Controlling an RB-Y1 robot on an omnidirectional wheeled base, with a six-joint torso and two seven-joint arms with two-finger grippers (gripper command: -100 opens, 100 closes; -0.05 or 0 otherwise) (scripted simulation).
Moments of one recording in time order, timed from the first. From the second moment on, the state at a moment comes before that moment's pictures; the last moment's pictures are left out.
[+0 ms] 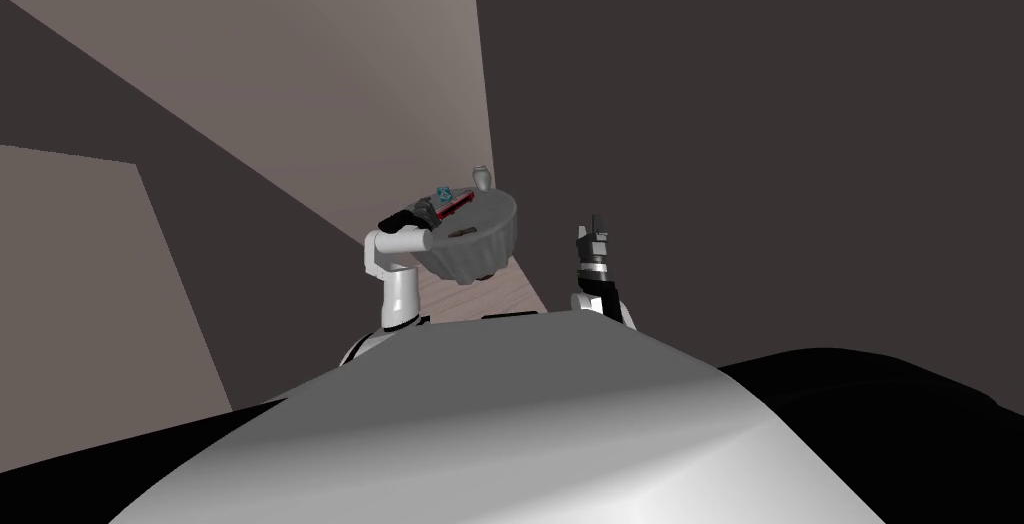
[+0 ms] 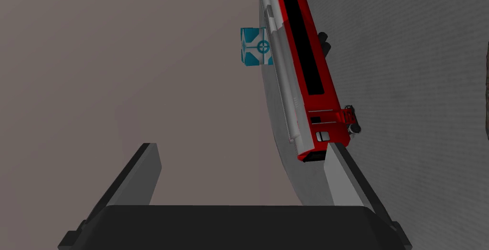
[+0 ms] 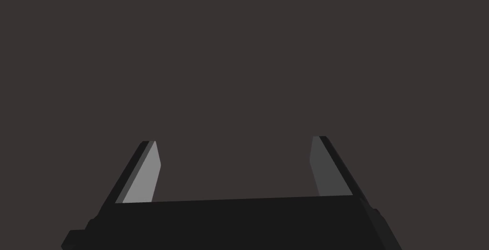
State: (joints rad) left arm -0.31 0.21 0.20 -2.01 -0.02 0.95 0.19; right arm 0.52 0.01 -0.03 -2.22 0.01 -0.39 0.06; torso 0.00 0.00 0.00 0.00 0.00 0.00
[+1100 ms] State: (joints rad) left arm -0.46 0.18 0.26 -1.92 -0.05 1.24 0.22; right arm 0.52 0.01 -0.03 -2.22 0.01 -0.39 0.06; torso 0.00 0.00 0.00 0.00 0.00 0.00
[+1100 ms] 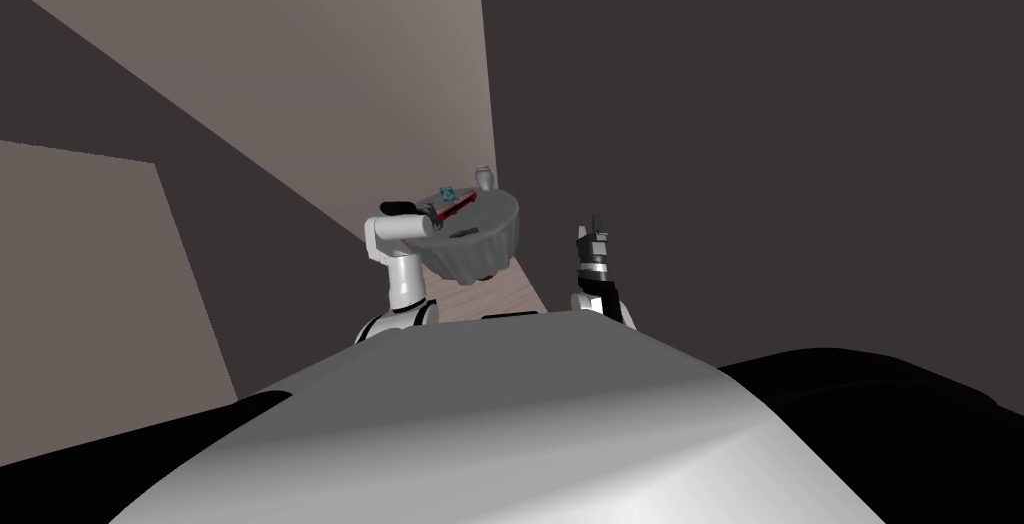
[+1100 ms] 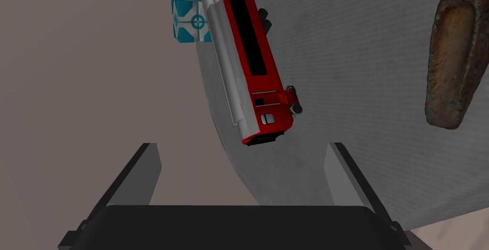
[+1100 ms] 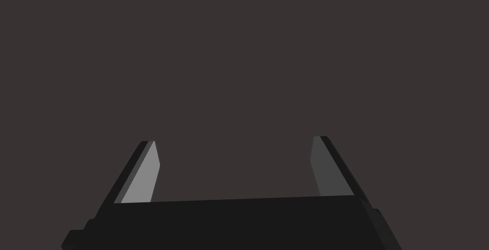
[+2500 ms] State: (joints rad) left arm -0.63 0.11 0.34 -1.80 -0.10 1.60 0.26; right arm 0.52 0.01 -0.03 -2.22 0.01 -0.39 0.06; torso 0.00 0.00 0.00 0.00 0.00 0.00
